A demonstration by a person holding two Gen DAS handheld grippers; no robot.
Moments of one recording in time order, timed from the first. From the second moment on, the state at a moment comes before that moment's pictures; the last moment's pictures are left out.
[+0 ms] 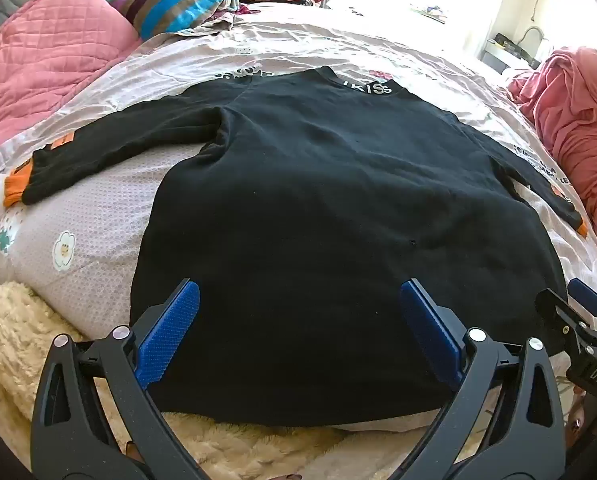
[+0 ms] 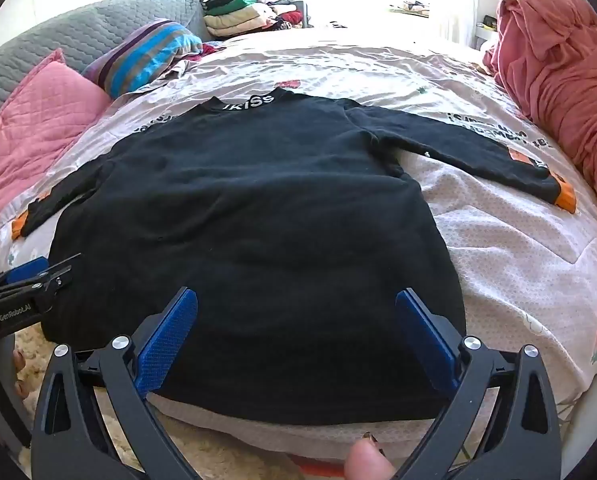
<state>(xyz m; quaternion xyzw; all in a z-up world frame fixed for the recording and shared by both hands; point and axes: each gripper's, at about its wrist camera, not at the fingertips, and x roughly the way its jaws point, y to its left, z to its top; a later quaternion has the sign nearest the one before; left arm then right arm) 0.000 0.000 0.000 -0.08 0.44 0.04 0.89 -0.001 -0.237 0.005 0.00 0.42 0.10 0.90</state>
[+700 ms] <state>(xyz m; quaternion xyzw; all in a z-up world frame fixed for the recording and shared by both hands) -0.003 0.003 0.004 -0.09 0.44 0.04 0.90 -0.001 -0.228 0.004 -0.01 0.43 0.12 0.90</state>
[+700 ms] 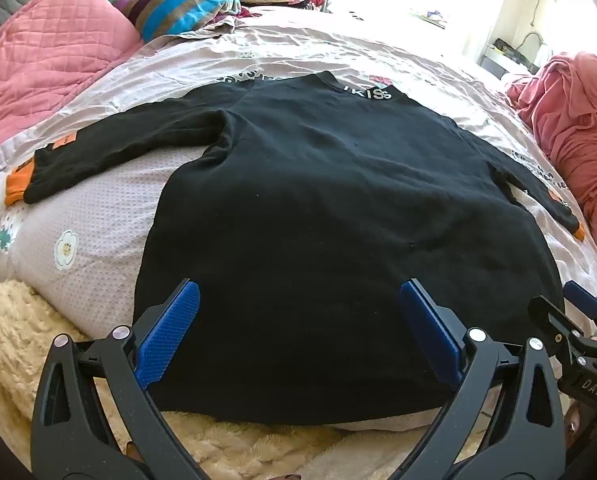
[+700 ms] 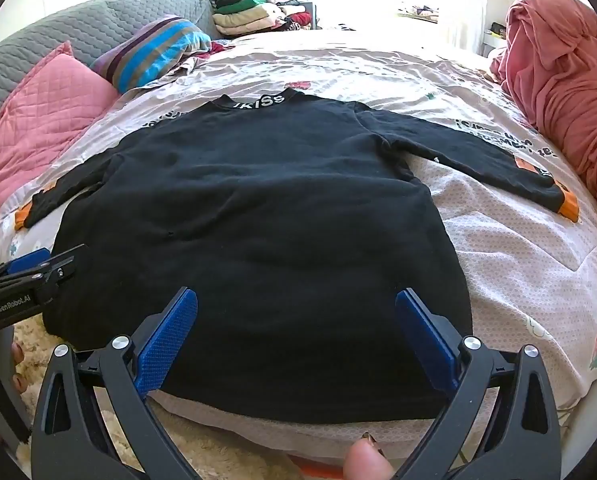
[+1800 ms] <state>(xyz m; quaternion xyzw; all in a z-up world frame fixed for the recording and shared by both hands) -0.003 0.008 0.007 -0.09 0.43 0.04 0.90 0.000 -0.222 0.002 -0.01 0.43 0.12 0.90</state>
